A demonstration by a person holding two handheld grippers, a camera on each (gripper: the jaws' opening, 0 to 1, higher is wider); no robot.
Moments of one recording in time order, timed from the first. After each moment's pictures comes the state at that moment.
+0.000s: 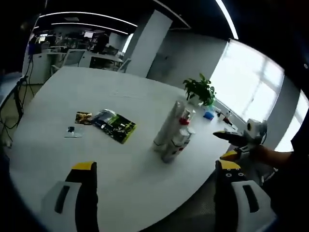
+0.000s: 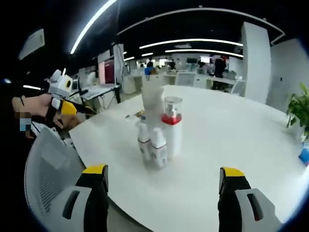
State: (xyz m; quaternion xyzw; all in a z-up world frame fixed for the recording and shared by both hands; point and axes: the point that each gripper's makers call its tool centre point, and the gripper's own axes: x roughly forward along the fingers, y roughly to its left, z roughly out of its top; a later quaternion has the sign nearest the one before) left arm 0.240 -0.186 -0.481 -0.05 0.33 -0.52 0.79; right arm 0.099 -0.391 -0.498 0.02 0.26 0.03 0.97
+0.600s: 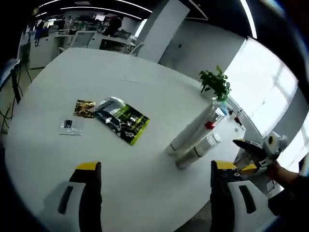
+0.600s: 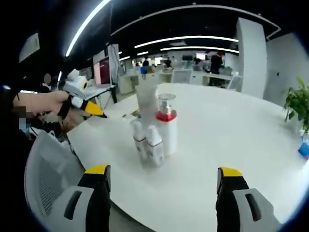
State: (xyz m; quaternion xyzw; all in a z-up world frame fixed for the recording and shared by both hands) left arm 0.290 -0.227 -0.519 -0.04 0.40 -0.48 0.78; right arm 0.098 -0.397 -0.502 0.03 0.27 0.02 0.96
